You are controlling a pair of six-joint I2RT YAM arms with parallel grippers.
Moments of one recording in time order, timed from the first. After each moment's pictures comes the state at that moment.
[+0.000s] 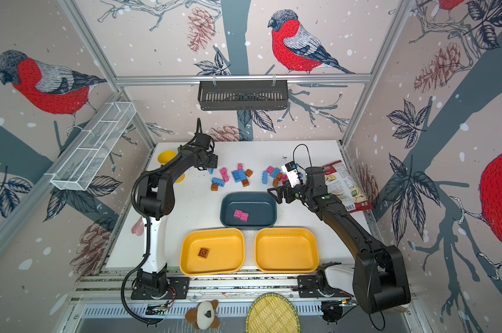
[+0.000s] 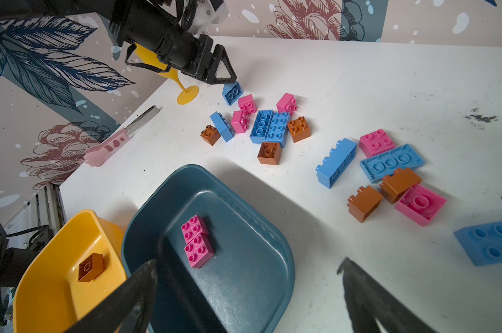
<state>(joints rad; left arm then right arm) -0.24 2.28 1.93 -0.68 -0.11 -0.13 0.23 1.24 0.77 -0.13 -0.66 0.00</state>
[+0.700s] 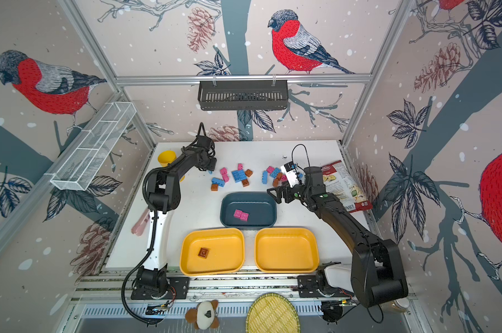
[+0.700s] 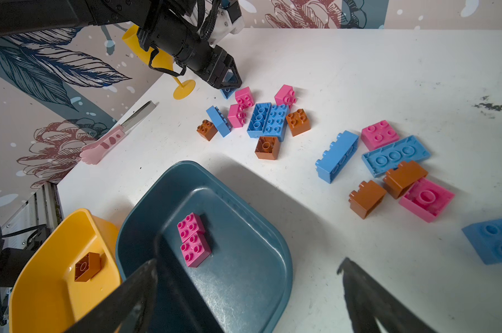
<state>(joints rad) -0.21 2.45 2.06 -0.70 -0.07 0.03 0.24 1.28 0.77 -0.12 -0.66 0.00</state>
